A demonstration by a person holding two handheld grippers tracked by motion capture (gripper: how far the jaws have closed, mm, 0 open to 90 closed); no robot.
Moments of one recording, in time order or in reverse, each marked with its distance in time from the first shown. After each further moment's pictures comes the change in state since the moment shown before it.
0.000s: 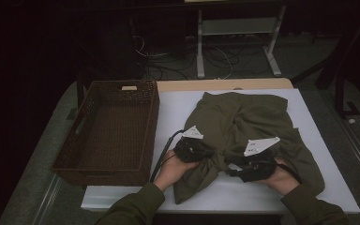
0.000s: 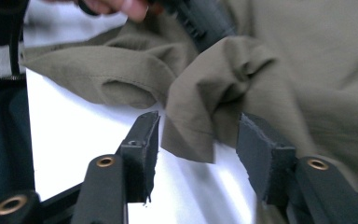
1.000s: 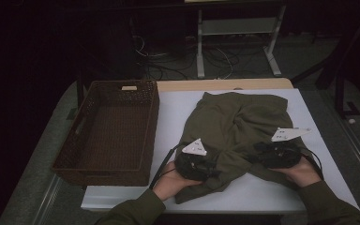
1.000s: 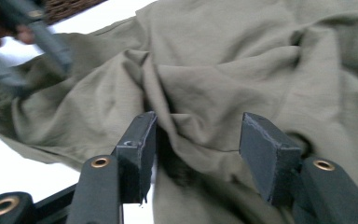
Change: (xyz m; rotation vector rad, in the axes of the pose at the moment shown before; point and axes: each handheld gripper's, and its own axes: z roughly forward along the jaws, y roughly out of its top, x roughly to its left) left arm -0.050 -0.014 -0.019 0.013 -0.098 0.112; right arm -0.047 -0.023 -0.051 -0.103 -0.147 0.152
